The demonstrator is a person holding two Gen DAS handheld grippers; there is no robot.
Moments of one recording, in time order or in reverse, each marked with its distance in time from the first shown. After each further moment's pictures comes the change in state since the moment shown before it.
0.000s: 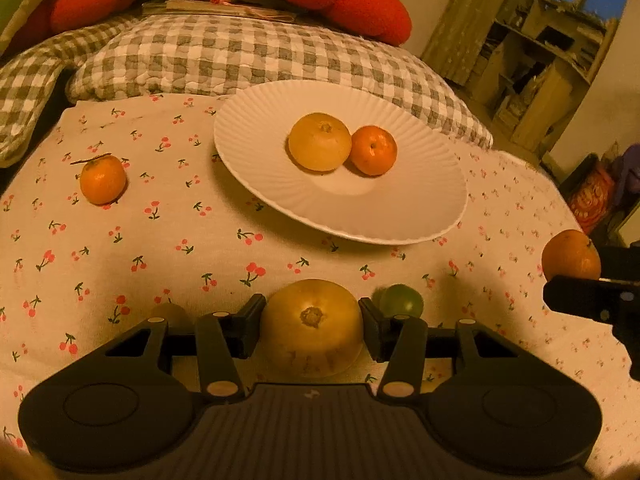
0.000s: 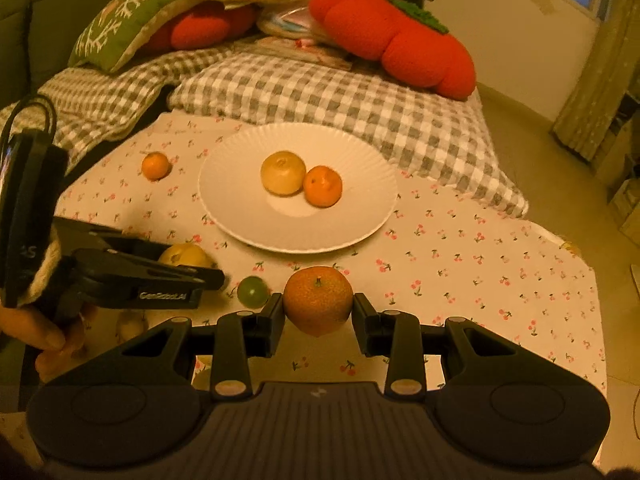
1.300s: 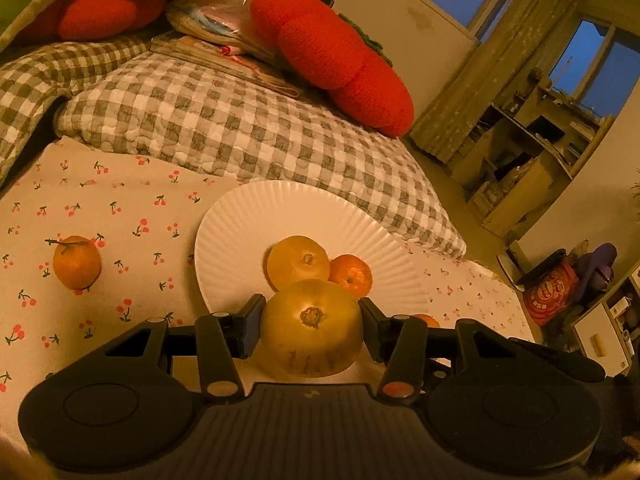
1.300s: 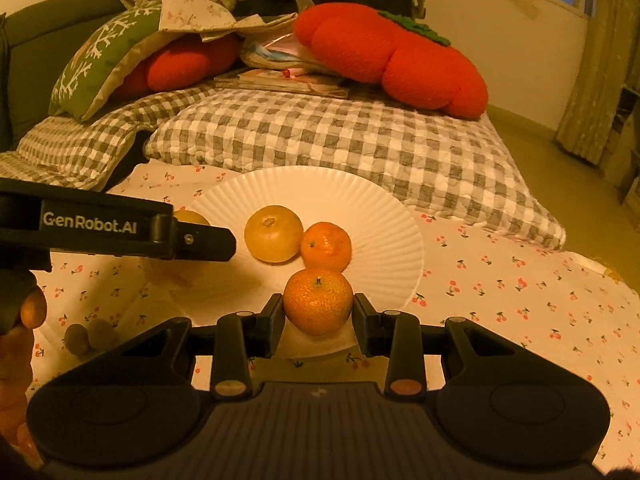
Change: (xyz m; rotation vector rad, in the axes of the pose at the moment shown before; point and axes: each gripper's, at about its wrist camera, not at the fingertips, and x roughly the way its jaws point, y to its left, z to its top) left arm -0.003 0.016 0.058 -0.178 -0.149 -0.133; right arm 0.066 -0.001 0.027 0.070 -0.115 0.043
